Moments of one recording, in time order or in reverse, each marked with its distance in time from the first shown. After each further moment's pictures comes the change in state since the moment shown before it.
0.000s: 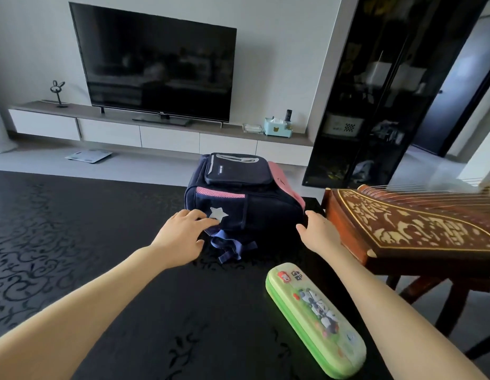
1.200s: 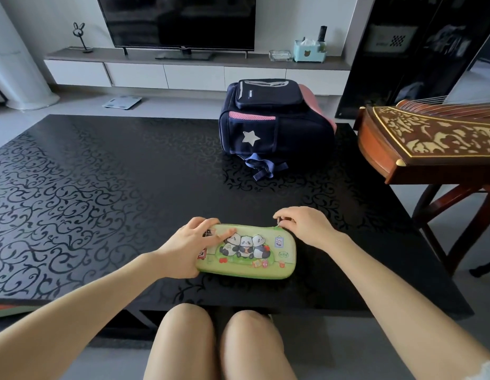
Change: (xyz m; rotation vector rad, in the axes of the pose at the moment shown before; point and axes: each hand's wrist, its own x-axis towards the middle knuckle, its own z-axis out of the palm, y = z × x) left_hand -0.181 -0.012 0.049 0.081 -0.422 0.123; right_hand -0.160 -0.027 0.071 0.110 -0.343 -0.438
